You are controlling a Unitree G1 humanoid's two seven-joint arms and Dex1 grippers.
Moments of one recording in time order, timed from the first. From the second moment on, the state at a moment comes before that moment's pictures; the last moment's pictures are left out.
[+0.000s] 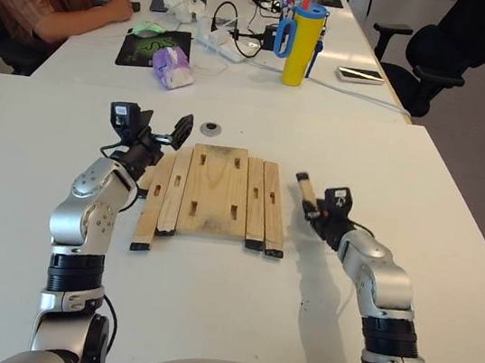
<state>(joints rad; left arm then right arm) -0.36 0.18 0.24 -0.12 -0.59 0.57 -0.27 -0.23 -0.21 -0.06 -0.09 0.24 0.57 0.28</state>
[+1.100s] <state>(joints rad) -0.48 0.09 0.28 -0.14 -1.10 0.91 -0.21 -0.26 -0.19 0.14 -0.26 0.30 0.28 0.55</state>
